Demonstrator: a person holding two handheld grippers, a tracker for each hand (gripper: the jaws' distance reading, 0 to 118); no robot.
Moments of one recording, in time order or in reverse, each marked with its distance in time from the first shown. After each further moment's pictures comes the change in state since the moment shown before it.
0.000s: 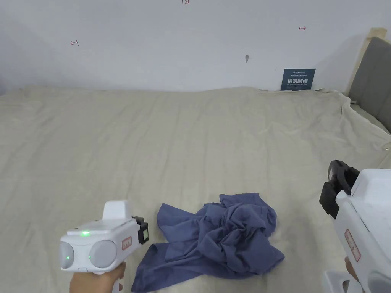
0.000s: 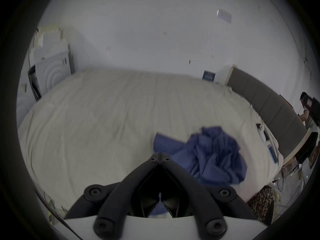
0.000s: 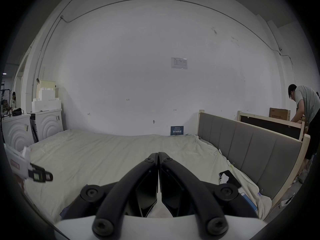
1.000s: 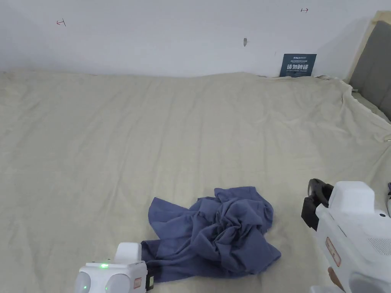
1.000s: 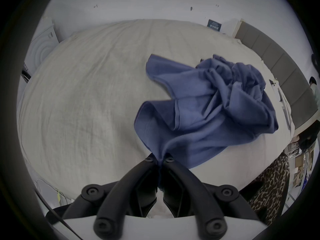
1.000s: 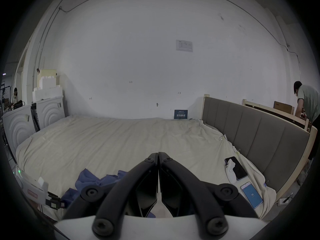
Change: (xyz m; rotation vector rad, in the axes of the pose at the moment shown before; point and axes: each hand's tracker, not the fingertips) left arm 0.012 -0.065 -0.055 -0.276 0.019 -0.058; right arm -0.006 -0.040 -0.052 -0.228 0.065 -0.009
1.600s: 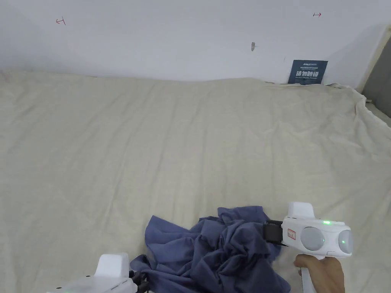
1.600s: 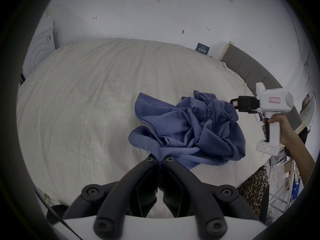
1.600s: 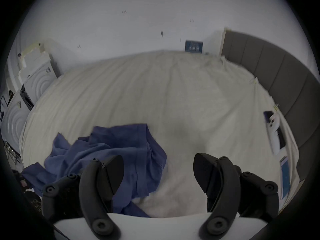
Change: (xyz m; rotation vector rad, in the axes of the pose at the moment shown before) left arm -0.005 0.036 0.037 0.114 -0.125 0.030; right arm 0.005 -0.073 -0.223 -0.599 0.047 -0.058
